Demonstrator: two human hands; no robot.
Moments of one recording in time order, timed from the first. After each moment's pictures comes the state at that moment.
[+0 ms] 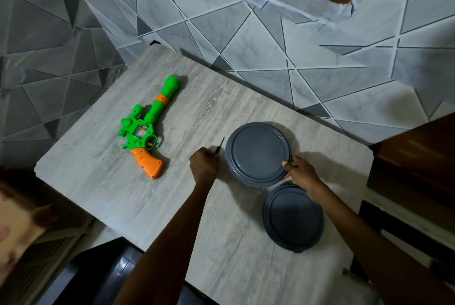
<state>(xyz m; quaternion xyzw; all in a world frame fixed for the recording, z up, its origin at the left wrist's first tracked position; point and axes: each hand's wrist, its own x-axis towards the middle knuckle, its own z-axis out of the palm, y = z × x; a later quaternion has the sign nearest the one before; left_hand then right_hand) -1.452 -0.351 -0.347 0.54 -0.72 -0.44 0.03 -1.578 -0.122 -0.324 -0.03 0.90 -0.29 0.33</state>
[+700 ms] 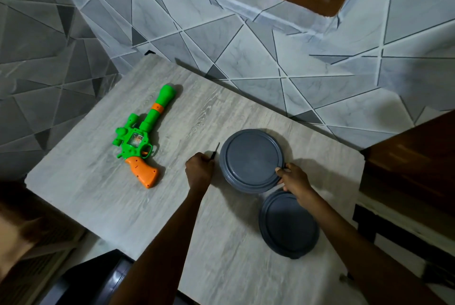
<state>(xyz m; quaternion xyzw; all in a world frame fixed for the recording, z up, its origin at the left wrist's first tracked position) -1.456 -0.360 -0.354 0.50 -0.74 -0.44 0.03 -1.566 -0.131 -0.315 0.05 0.88 -0.36 0.31</state>
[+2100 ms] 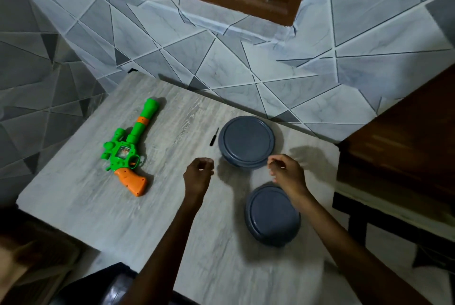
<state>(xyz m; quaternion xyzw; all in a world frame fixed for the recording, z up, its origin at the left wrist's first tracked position) -1.436 -0.308 -0.286 0.43 -0.65 -0.62 0.08 -1.534 -0.106 -0.238 0.05 0.84 -0.50 0.21</state>
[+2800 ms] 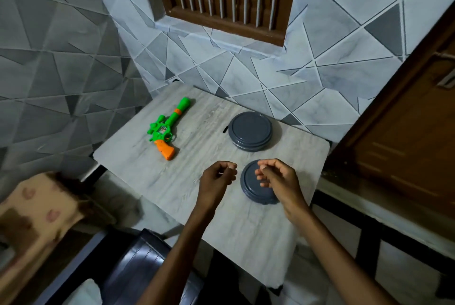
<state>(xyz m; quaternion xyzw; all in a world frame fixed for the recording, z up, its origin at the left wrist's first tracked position) -1.278 -0.138 -0.126 0.34 -0.66 -0.65 0.14 -1.376 0.000 -0.128 -0.06 0.71 -0.66 0.26</state>
